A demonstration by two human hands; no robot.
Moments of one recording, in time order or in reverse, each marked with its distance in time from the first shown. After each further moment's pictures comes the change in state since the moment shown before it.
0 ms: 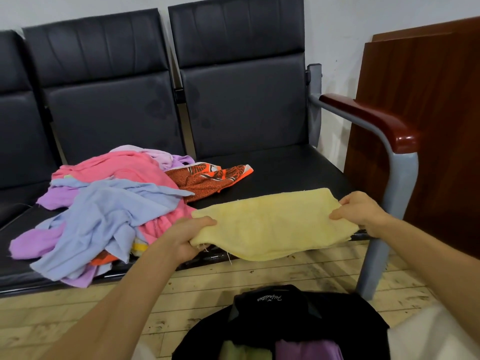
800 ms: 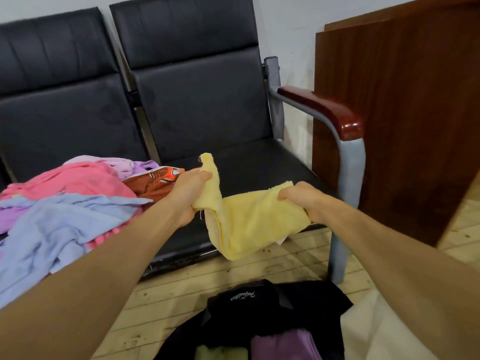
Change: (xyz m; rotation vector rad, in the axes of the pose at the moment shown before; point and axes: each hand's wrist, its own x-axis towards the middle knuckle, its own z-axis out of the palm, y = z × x) left_hand -0.024 0.049 0.121 0.202 -0.039 0.241; right_hand -0.008 -0.015 -0.001 0.355 -0.180 0.130
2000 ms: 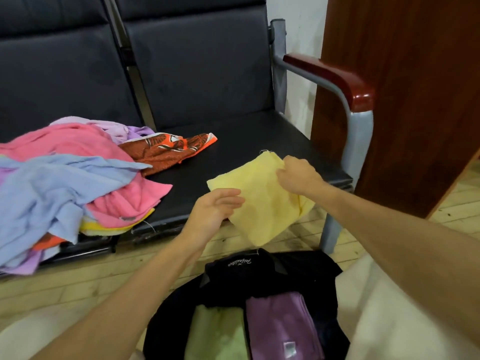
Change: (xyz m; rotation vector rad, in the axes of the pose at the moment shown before) left_hand -0.049 -0.092 -0.009 0.186 -0.205 0.162; right_hand -0.012 0.004 0.032 -0.756 0.214 -0.270
